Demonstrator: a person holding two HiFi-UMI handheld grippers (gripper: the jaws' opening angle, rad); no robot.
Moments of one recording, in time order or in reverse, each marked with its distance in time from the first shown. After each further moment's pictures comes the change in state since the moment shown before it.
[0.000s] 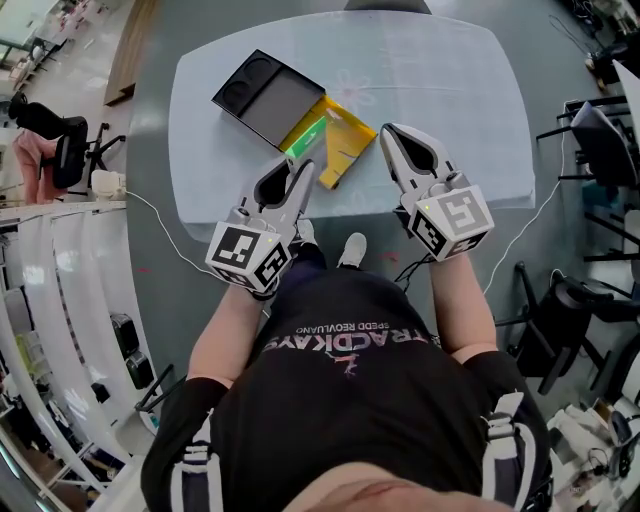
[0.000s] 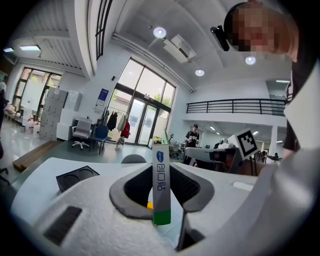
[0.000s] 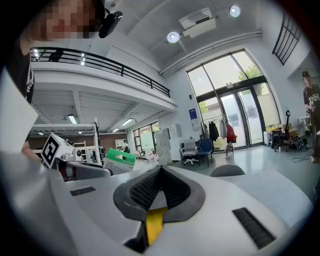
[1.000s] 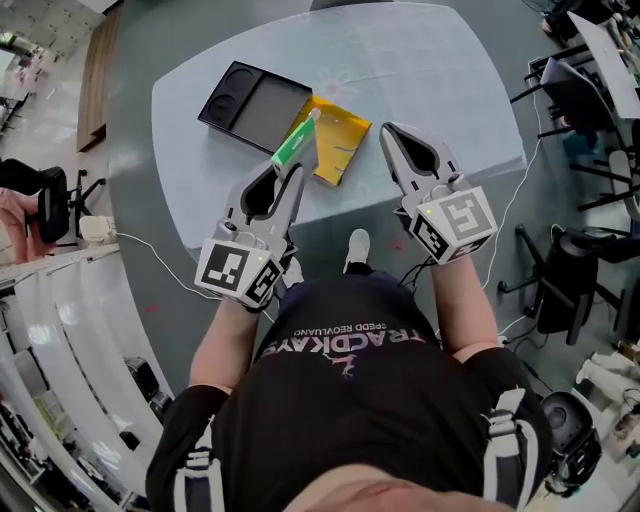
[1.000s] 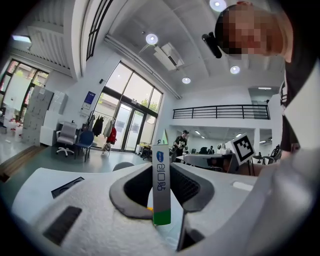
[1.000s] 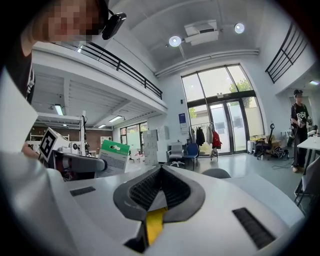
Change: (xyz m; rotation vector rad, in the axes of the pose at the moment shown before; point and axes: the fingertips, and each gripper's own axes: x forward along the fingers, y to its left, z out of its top) left arm -0.040 0.022 0.025 0.042 -0.068 -0.163; right arm -0.005 0.040 0.004 -0.051 -0.020 -0.184
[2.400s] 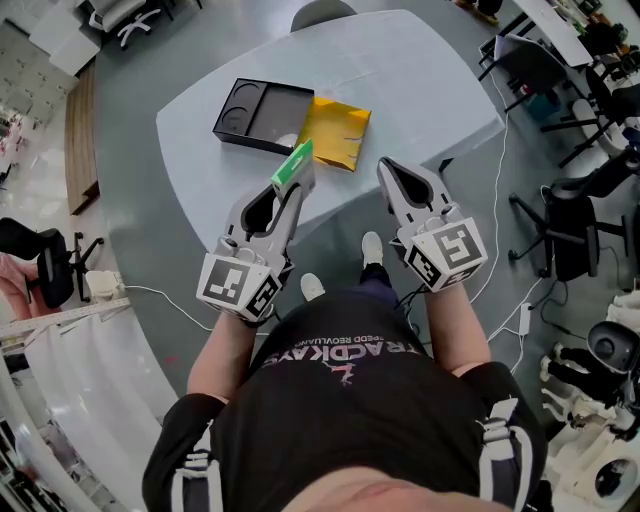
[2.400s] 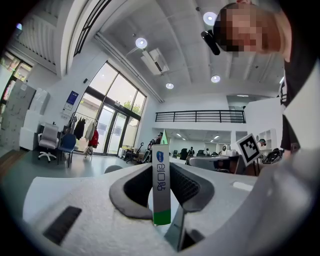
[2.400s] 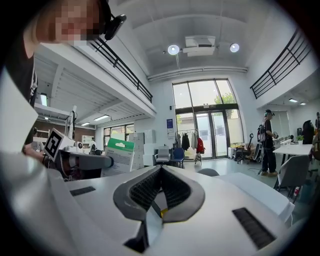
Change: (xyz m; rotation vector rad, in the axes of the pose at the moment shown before) left arm -0.139 0.016 0.018 0.050 -0.020 -0.228; right arm -0.055 0.166 0.000 -0.016 -0.043 -0.220
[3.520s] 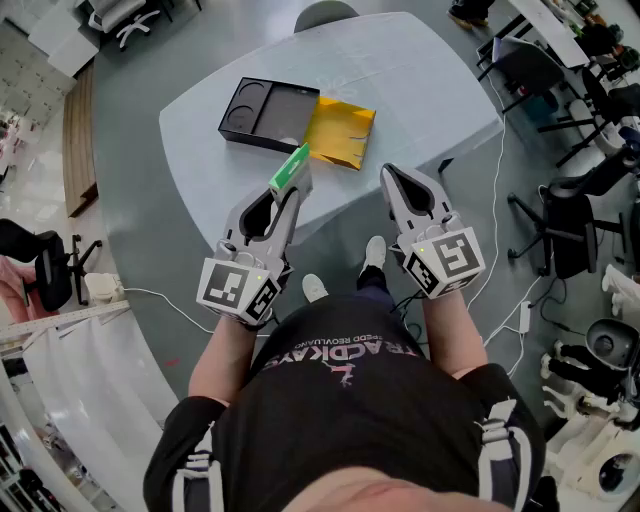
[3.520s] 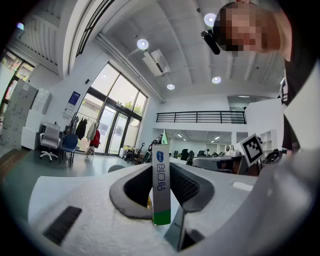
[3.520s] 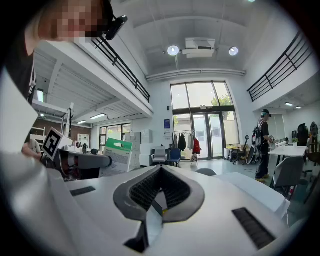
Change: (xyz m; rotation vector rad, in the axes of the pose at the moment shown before) left arm -0.029 0.017 -0.001 -0.008 -0.009 0.007; right arm -0.001 0.026 -0.004 -0.008 -0.004 -0.051
